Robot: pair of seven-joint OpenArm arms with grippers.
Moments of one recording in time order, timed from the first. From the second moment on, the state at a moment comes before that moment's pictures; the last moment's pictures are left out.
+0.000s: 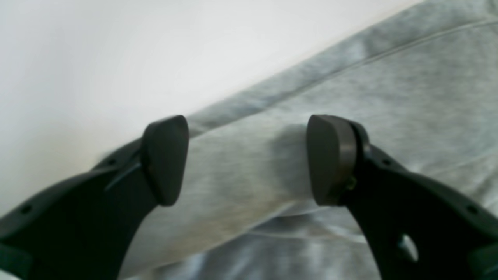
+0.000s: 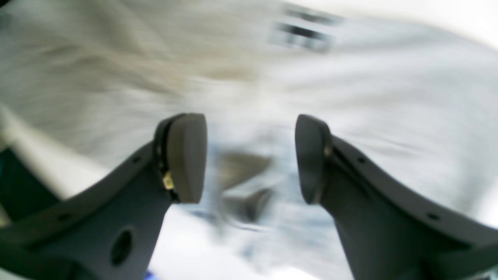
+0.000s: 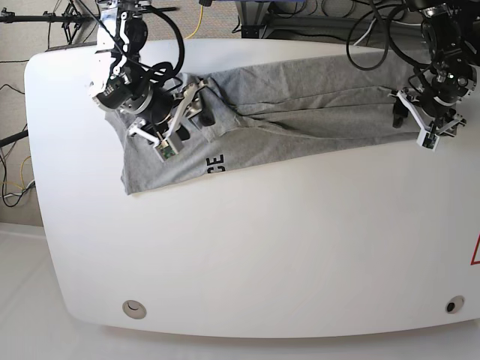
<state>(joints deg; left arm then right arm) 15.5 -15.5 -28.7 94.9 -5.8 -39.4 40.1 -11.8 7.7 5.8 110.9 27.3 30.0 -65.4</state>
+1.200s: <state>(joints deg) 20.7 -13.9 -27.1 101.5 -6.2 -42.0 40.6 -17.4 7.7 10.9 114.7 29.5 29.4 -63.3</state>
